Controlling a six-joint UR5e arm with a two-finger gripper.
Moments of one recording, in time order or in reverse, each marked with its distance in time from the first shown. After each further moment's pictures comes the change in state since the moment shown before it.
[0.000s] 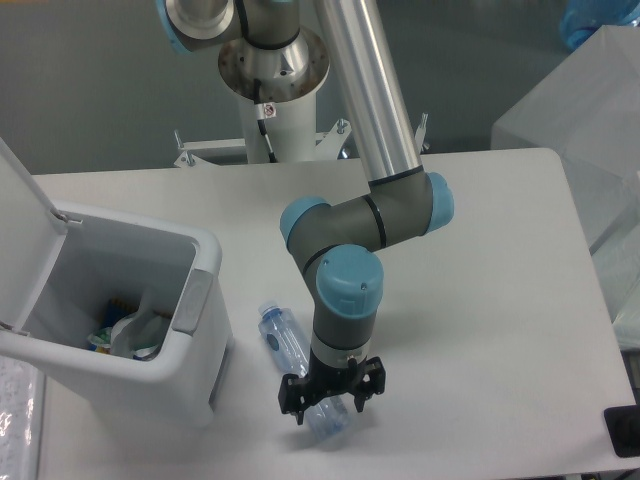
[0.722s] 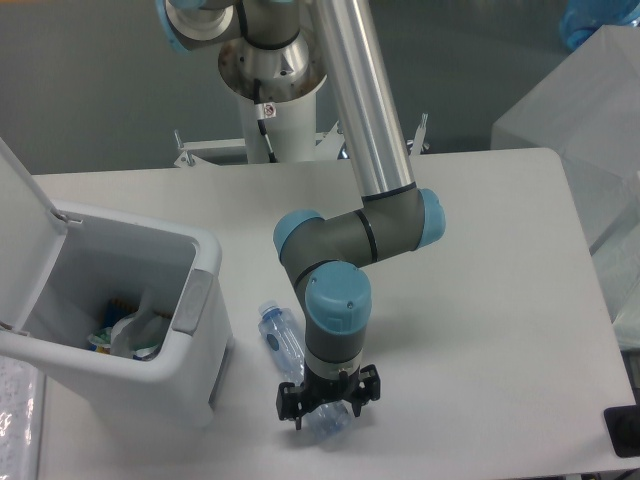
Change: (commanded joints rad) arm -0.017 -0.025 0.012 0.002 0.043 0.002
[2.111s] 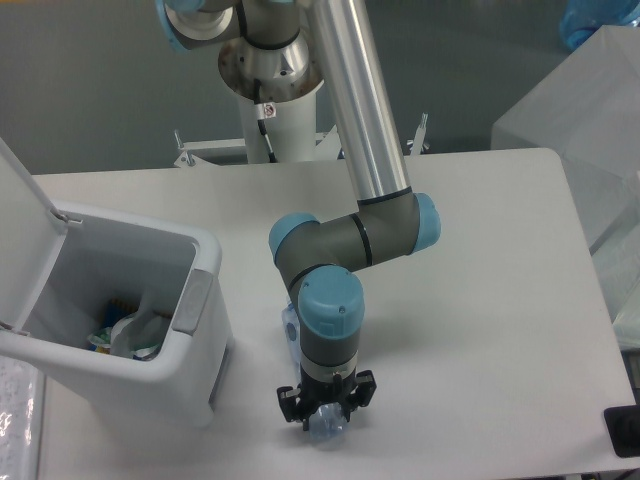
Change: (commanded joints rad) arm -0.009 0.000 0.003 -0.003 0.021 0.012
